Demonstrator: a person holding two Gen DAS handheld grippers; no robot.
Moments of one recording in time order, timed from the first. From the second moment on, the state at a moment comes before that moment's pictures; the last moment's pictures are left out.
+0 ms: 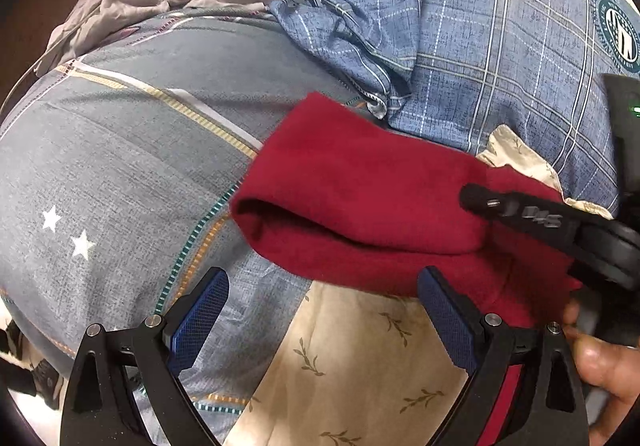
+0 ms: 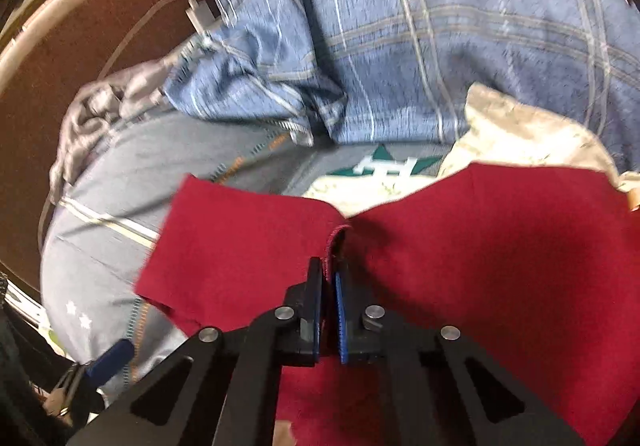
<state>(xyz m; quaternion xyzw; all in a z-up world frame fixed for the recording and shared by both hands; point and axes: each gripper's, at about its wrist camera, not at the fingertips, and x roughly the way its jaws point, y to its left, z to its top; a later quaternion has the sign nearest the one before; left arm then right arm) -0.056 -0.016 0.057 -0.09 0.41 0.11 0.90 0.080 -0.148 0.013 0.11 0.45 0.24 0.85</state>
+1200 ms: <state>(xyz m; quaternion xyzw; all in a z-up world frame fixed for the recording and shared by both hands) -0.061 -0.053 0.066 -0.05 0.42 0.09 0.90 -0.002 -0.415 0.071 0.15 0.40 0.00 0.90</state>
